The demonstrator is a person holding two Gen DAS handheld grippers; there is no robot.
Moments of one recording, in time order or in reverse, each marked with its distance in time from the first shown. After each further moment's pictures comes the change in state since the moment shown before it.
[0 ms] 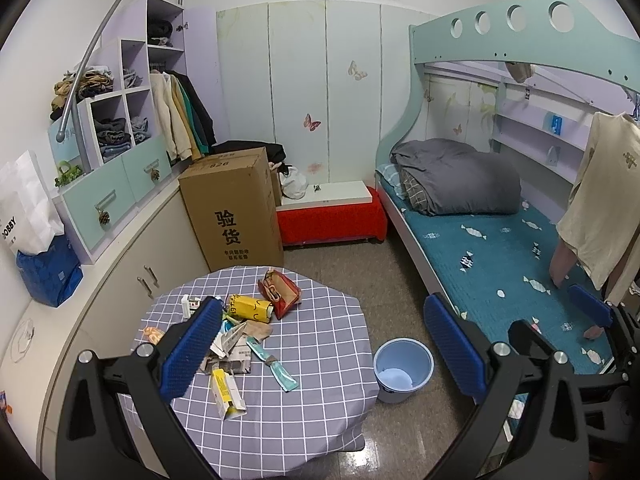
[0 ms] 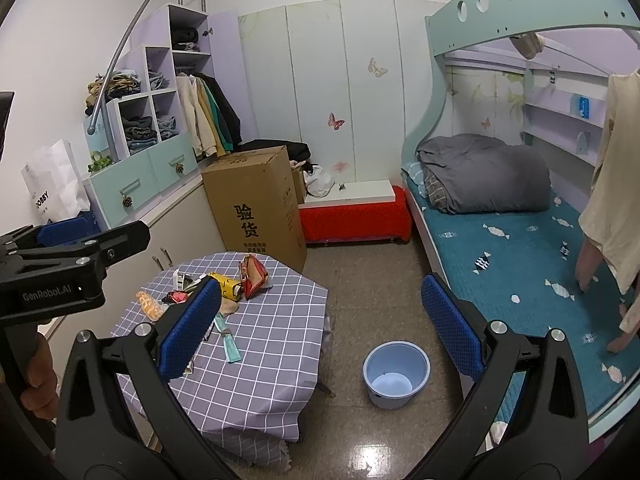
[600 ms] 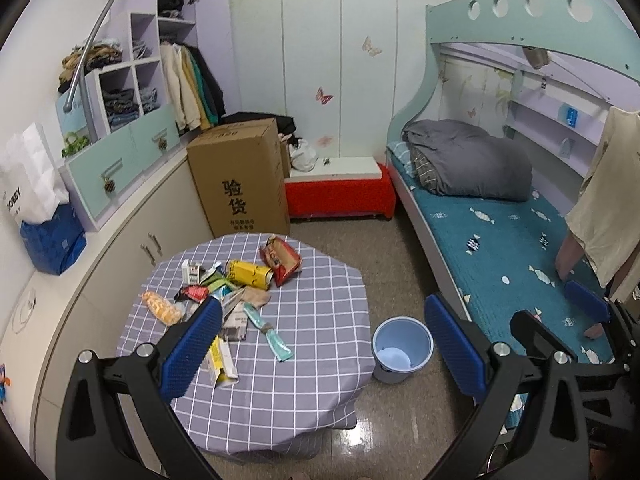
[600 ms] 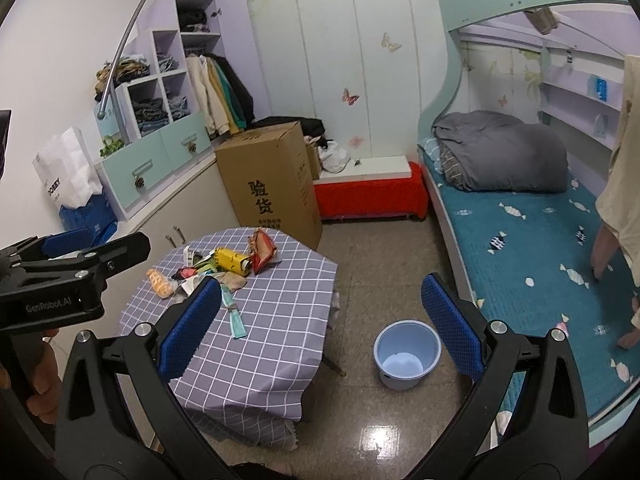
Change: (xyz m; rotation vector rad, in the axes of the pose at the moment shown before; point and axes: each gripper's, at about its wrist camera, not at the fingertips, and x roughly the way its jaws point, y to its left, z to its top) left arm 0.012 -0.002 -0.019 -0.052 0.105 0.034; right arm 0.018 -0.014 -0.005 0.002 0.100 0.078
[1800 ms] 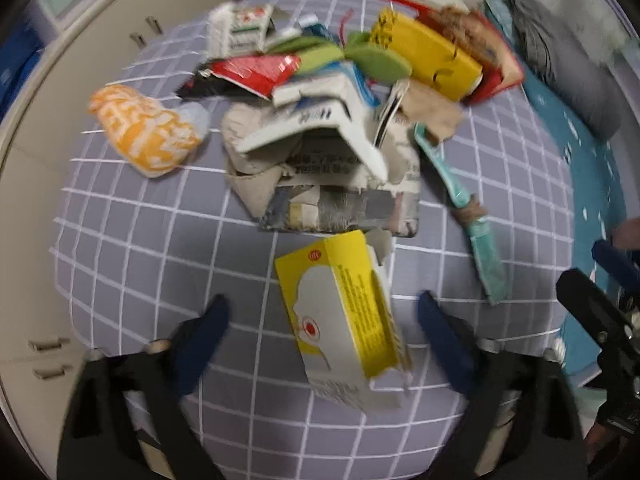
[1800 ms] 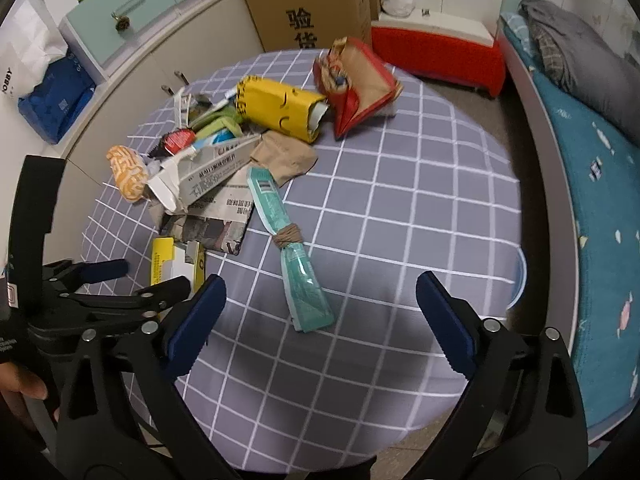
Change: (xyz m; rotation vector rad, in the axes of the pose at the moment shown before) left arm 0.331 0.226 -0.125 -0.189 0.703 -0.018; right arm 0.328 0.155 -0.081 -0.078 0.578 0.075
